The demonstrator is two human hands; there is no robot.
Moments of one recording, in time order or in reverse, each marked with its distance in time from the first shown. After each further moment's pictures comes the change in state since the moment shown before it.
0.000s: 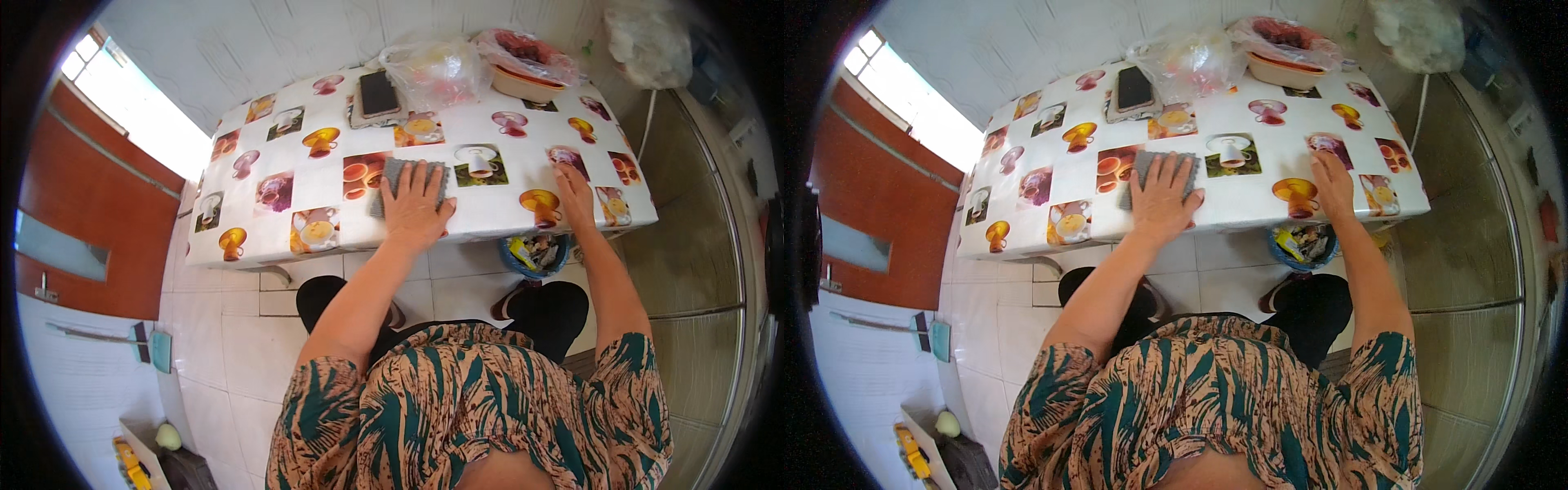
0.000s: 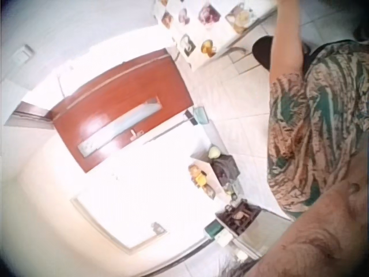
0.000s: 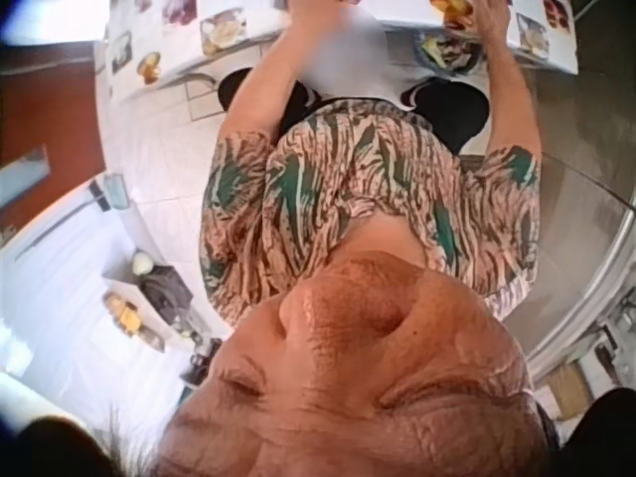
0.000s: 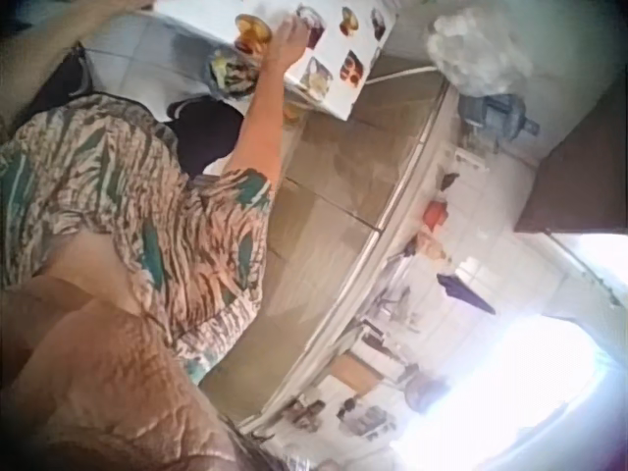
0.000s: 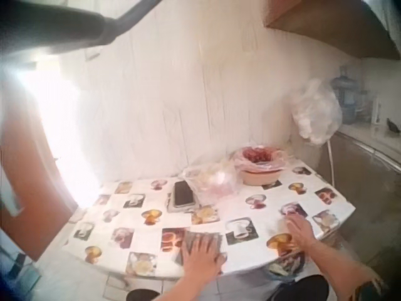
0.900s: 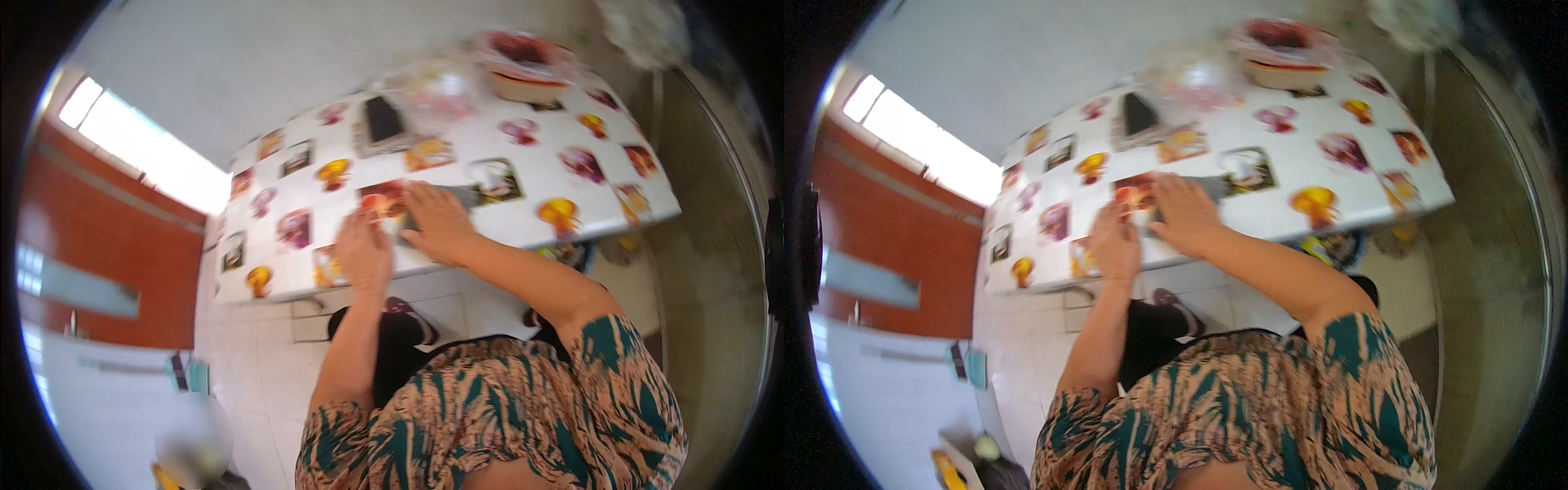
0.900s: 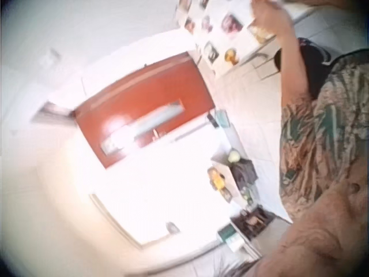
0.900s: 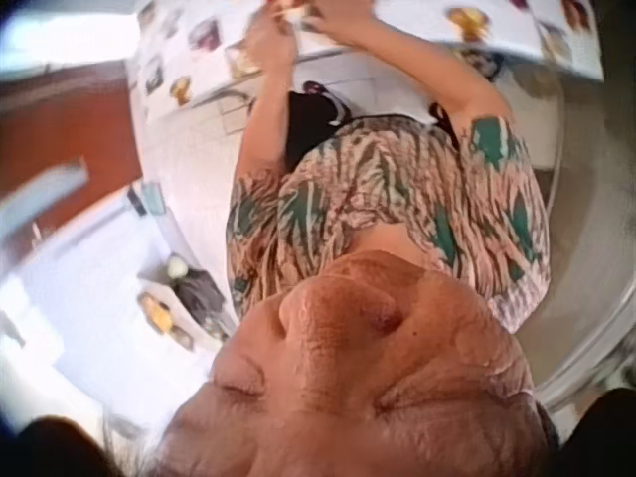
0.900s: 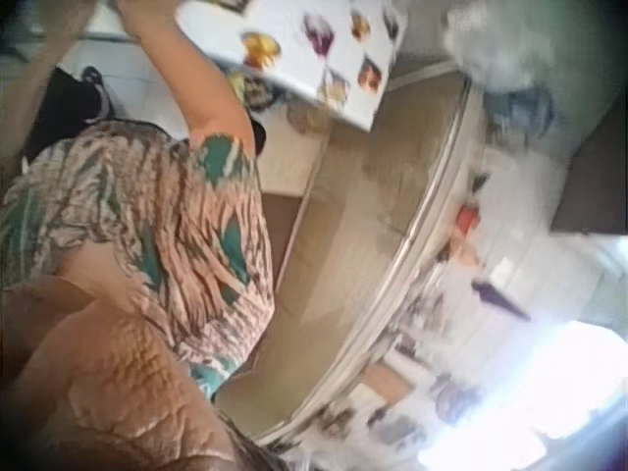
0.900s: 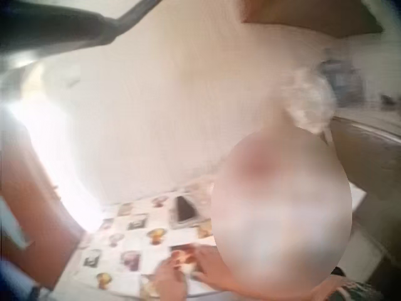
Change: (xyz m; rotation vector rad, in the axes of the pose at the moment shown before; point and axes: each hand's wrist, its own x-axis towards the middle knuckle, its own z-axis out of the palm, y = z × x) left_hand -0.035 -0.103 -0.006 -0.066 0.411 -0.197; right_hand -0.029 -0.185 0.175 -0.364 -0.607 -0.367
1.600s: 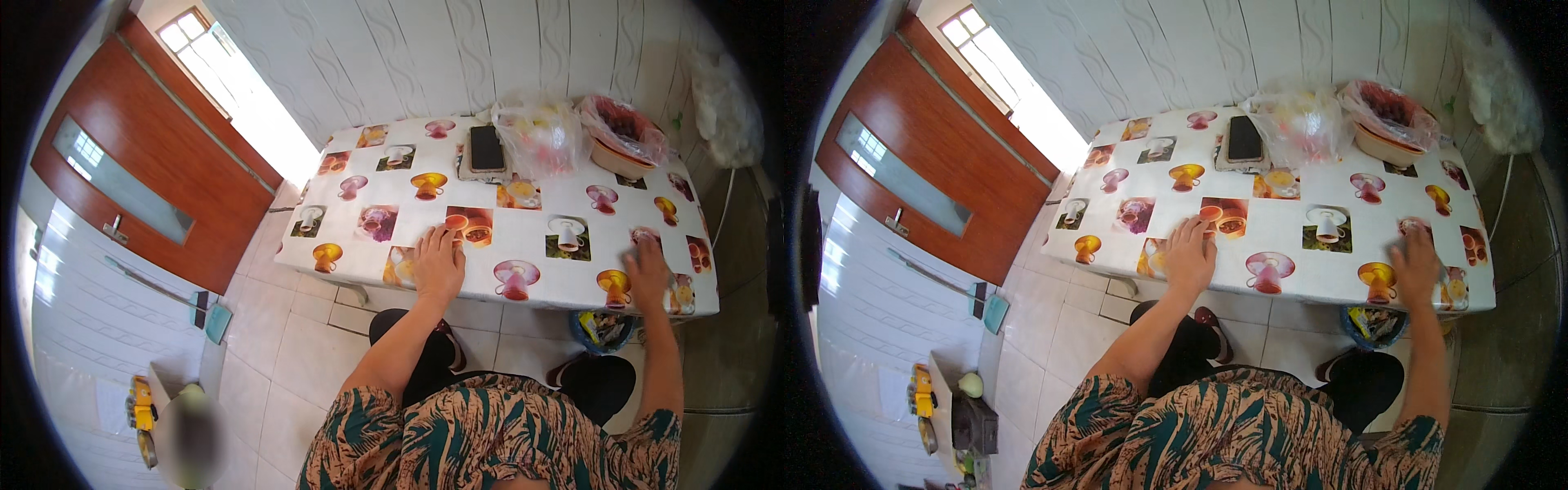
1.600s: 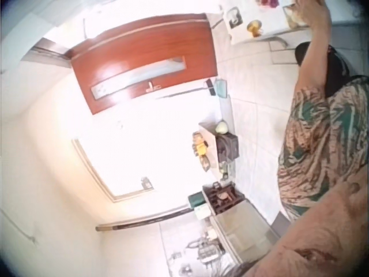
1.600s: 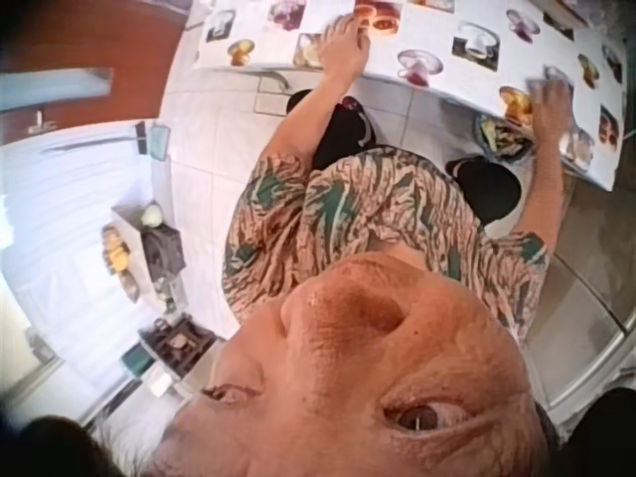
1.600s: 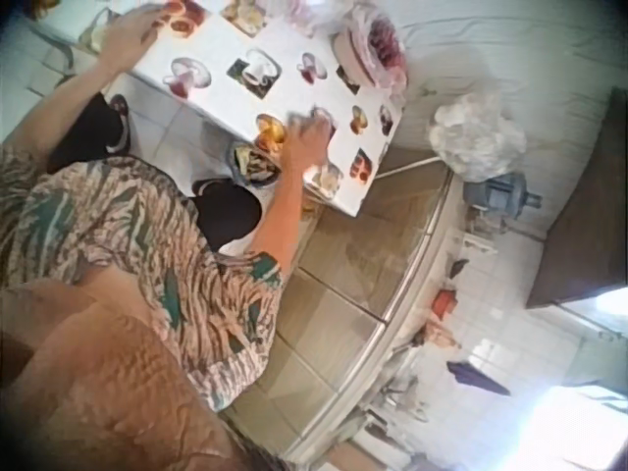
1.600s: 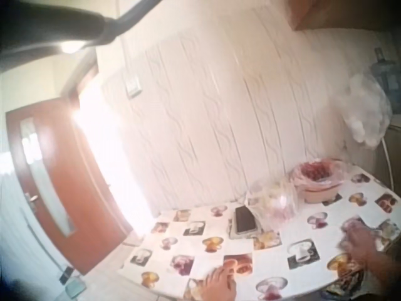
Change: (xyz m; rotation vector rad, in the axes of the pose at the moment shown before) left_hand 0.000 0.015 -0.011 -0.001 -0.009 -0.049; right_hand -0.127 0.251 -0.061 -0.326 0.421 0.291
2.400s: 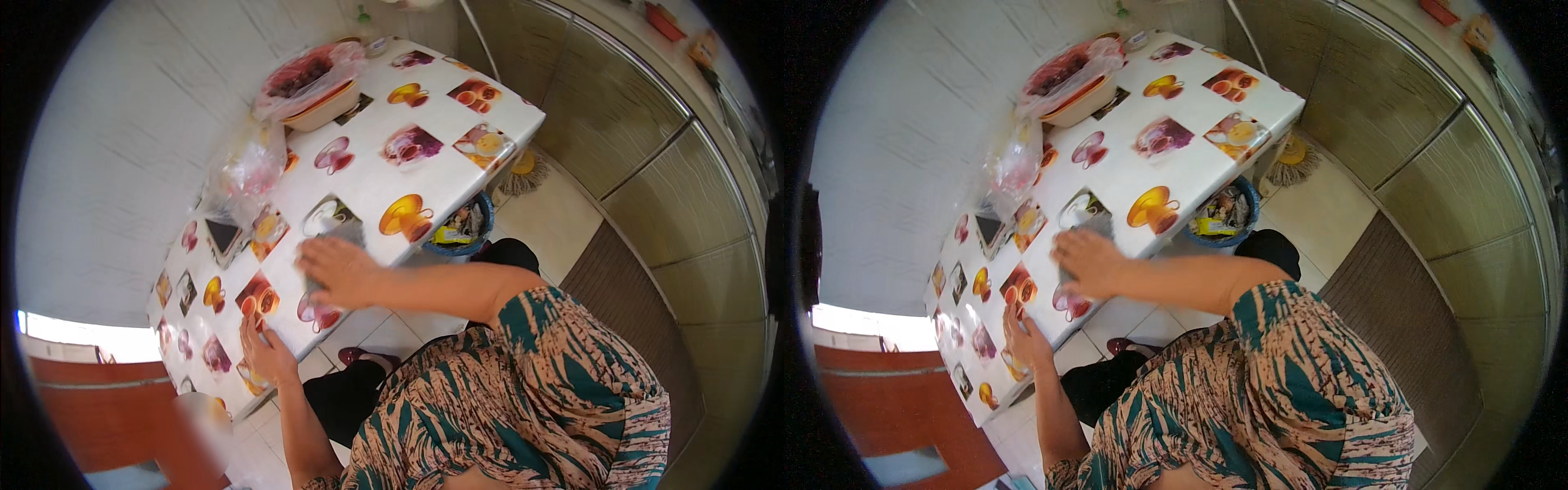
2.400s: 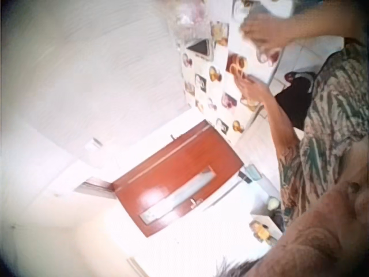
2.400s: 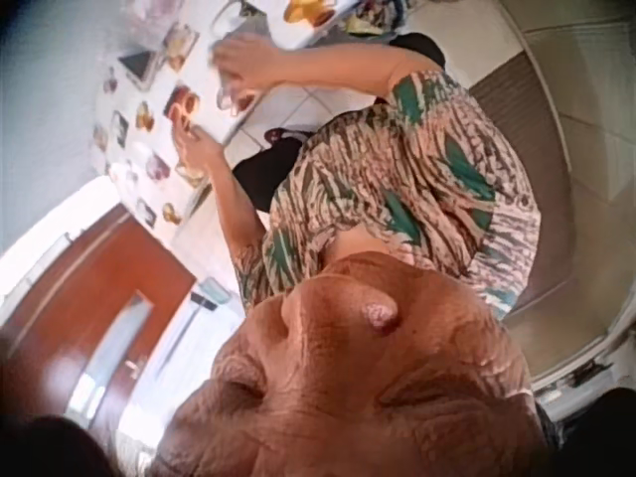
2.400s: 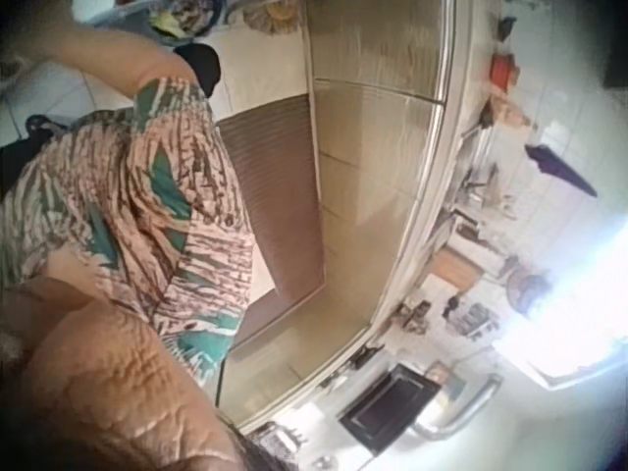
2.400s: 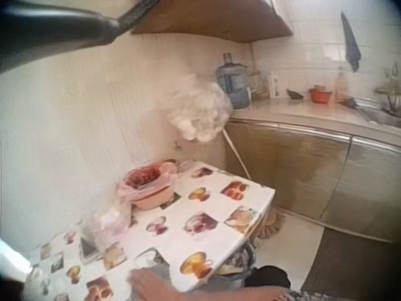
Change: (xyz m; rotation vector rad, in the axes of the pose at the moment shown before) left_hand 0.006 0.002 0.004 0.029 -0.065 0.096; right_hand 0.005 -0.201 0.017 0.301 -0.242 -0.218
